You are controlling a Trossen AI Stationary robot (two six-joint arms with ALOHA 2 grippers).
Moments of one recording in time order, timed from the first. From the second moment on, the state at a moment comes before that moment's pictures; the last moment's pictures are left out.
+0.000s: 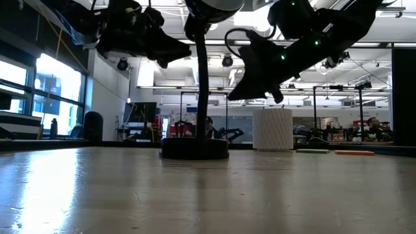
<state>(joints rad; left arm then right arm) 0.51 1.31 0.68 0.47 0.57 0.12 -0.06 1.57 0.69 0.43 0.36 0.37</state>
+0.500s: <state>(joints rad) 0.43 1.17 0.66 0.20 0.48 0.11 -0.08 1.71 0.54 0.67 0.17 -0.10</state>
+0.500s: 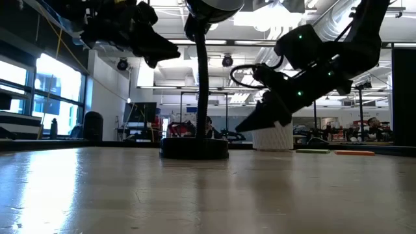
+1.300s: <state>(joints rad) 0.12 1.58 0.58 0.72 -0.11 -0.04 0.07 1.41 0.54 0.40 0.42 -0.04</state>
